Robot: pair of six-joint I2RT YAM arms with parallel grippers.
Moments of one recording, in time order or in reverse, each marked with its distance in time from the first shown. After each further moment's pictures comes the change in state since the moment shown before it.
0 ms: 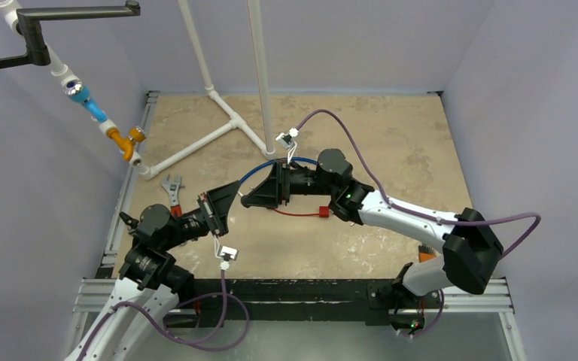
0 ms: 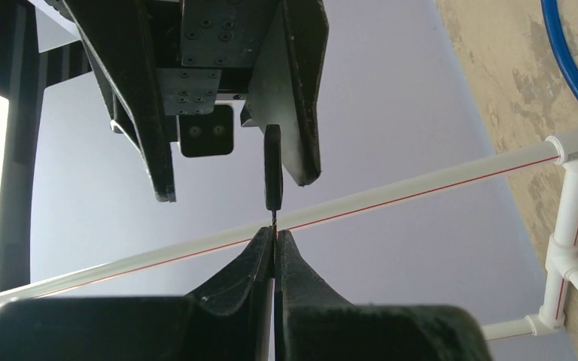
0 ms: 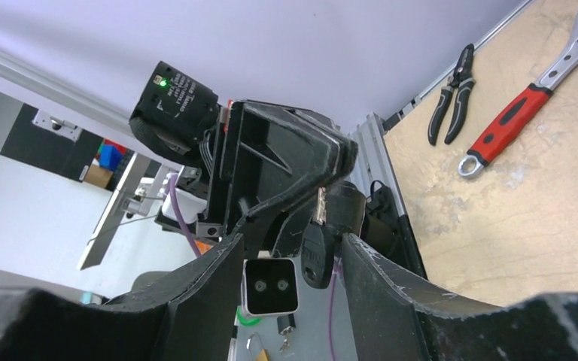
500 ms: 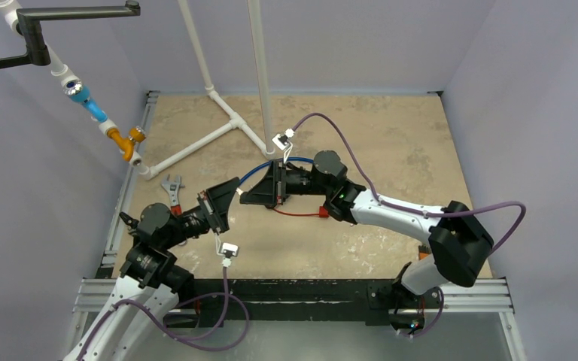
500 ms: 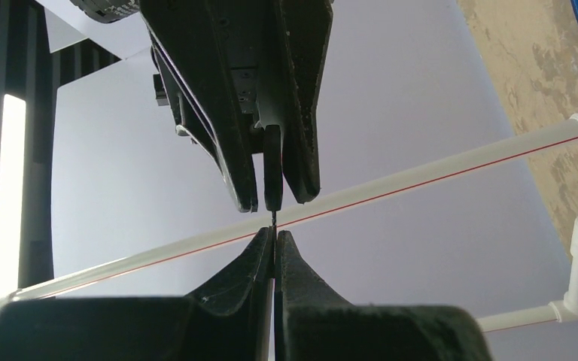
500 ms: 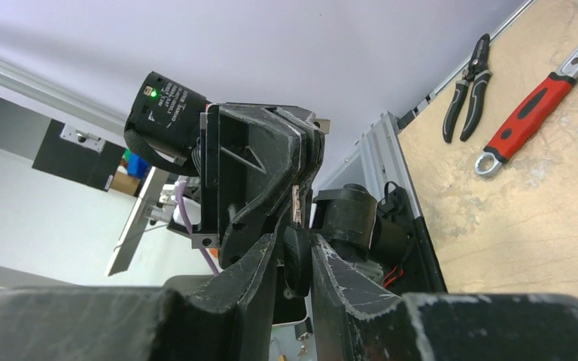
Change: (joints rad) left arm 0.000 0.015 -0.002 0.039 -0.027 0.045; right arm -0.001 0.068 -0.021 0.114 -0.017 0.097
